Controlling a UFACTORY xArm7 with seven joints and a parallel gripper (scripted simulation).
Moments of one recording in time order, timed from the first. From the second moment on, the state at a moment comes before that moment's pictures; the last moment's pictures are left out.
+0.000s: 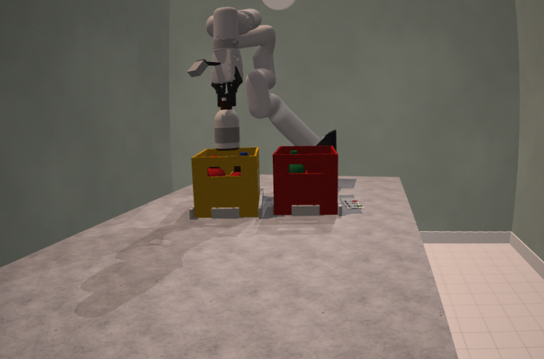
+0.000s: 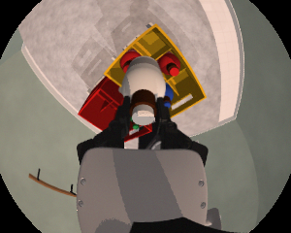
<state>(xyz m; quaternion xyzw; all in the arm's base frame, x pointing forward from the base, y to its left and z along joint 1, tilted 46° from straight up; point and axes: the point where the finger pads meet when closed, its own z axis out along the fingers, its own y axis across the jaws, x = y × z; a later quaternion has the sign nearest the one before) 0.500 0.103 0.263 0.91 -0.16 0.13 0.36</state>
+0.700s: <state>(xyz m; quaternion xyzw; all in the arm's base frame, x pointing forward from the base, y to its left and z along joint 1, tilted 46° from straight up) 0.473 0.120 0.241 0.91 -0.16 0.13 0.36</state>
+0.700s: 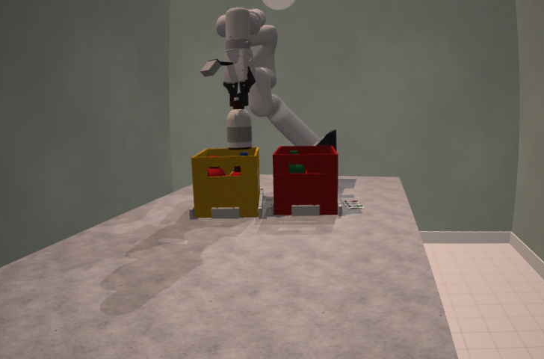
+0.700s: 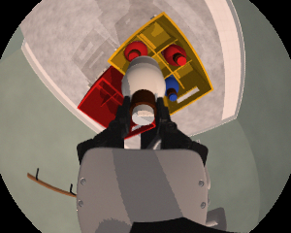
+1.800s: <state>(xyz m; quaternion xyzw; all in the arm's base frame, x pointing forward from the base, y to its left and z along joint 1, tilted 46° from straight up) 0.433 0.146 0.208 0.91 -0.16 0.13 0.36</state>
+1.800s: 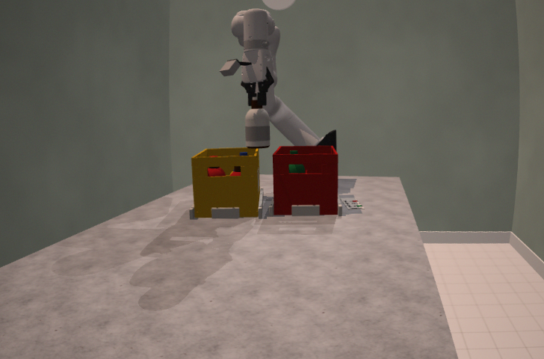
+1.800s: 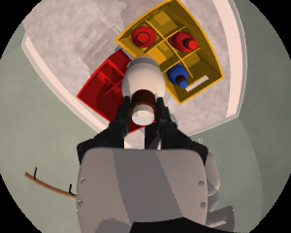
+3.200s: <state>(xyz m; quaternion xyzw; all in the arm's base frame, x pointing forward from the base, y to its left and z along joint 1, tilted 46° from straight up) 0.380 0.179 0.166 0.91 -0.16 0.13 0.36</state>
